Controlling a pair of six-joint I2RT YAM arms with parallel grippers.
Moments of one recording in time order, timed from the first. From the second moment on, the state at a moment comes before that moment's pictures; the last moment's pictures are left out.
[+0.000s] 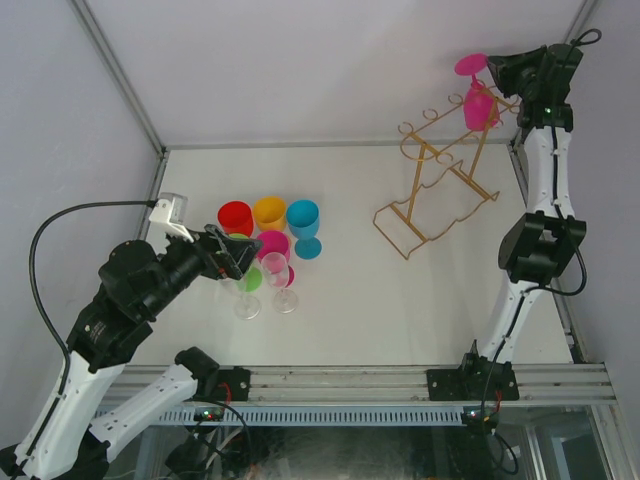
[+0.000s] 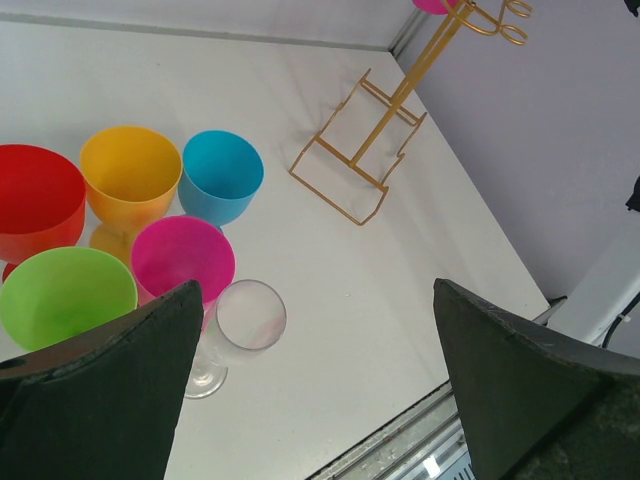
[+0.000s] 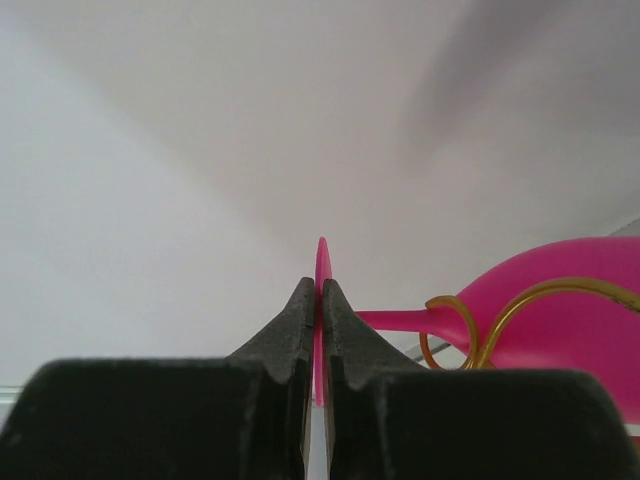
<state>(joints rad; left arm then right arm) -0.59 0.62 1.11 -0.66 -0.02 -0.49 -0.22 2.07 2.22 -0.26 -0.30 1.15</state>
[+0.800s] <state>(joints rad) -0.59 0.62 1.11 -0.66 -0.02 -0.49 -0.14 2.20 2.37 -0.32 -0.23 1.14</state>
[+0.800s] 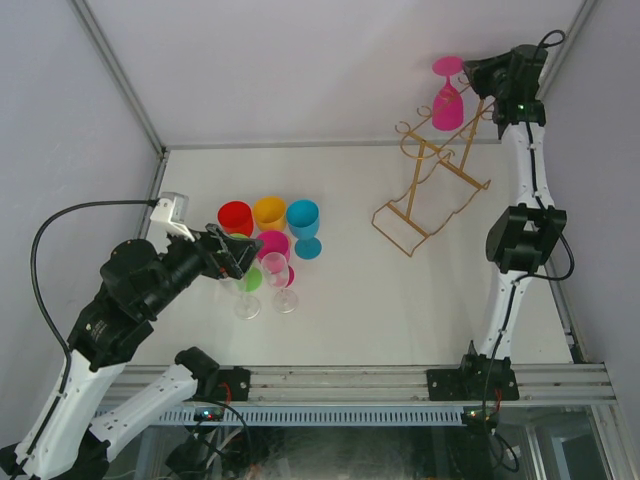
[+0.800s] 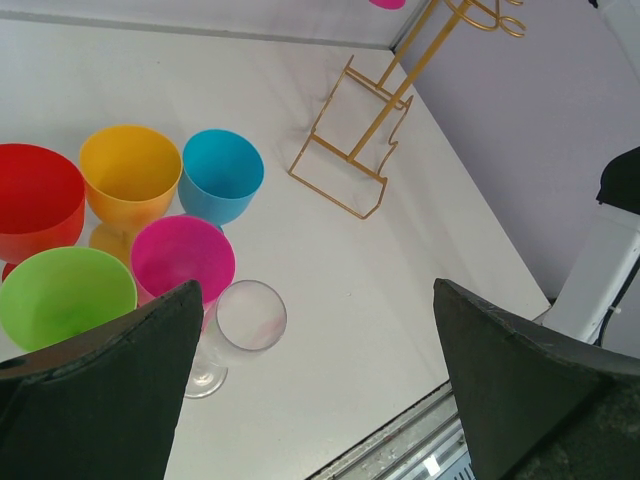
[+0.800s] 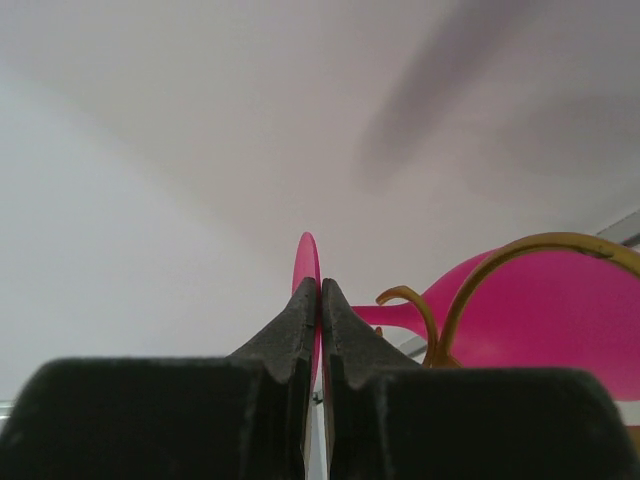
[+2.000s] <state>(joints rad) -0.59 0.61 1.09 -0.58 0.02 -0.57 0.21 1.67 1.93 -0.25 -0.66 0.93</state>
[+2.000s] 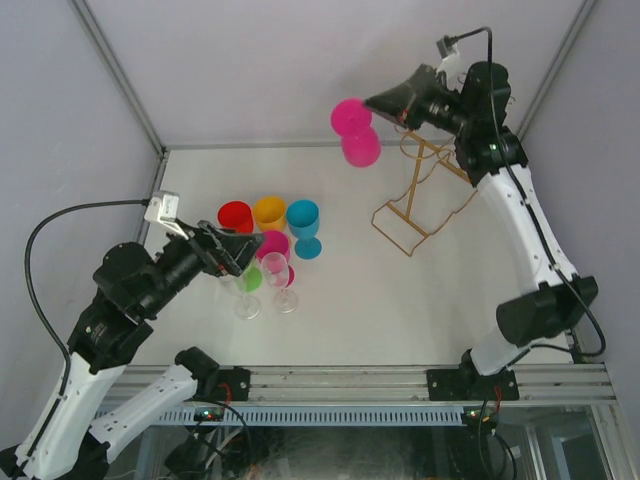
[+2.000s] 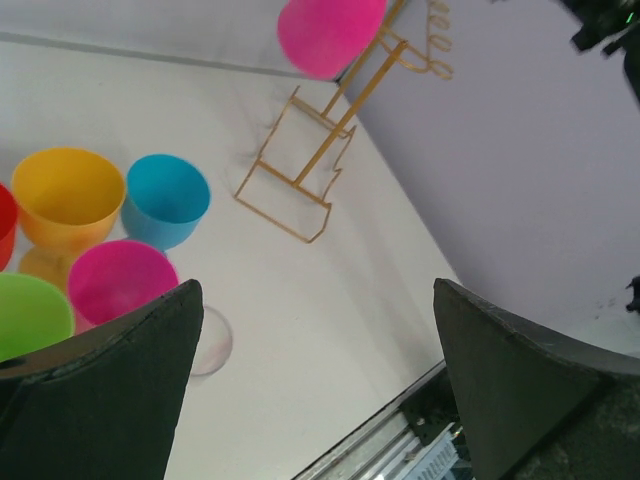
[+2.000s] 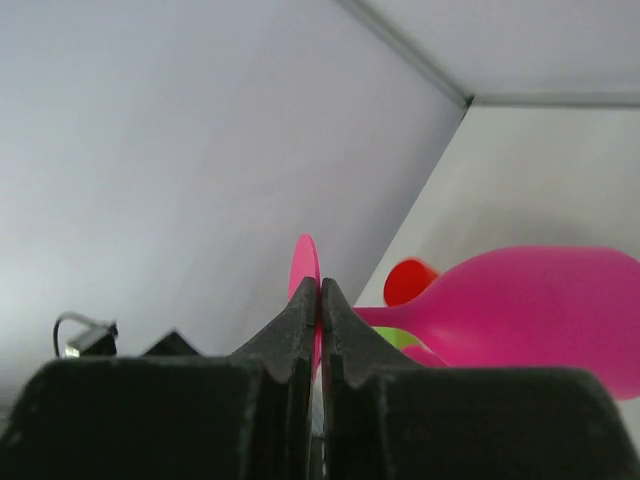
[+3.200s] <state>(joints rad) -0.75 0.94 1.00 -0.01 0.50 -0.88 0.65 0.90 1.06 -0.20 -0.48 0.85</state>
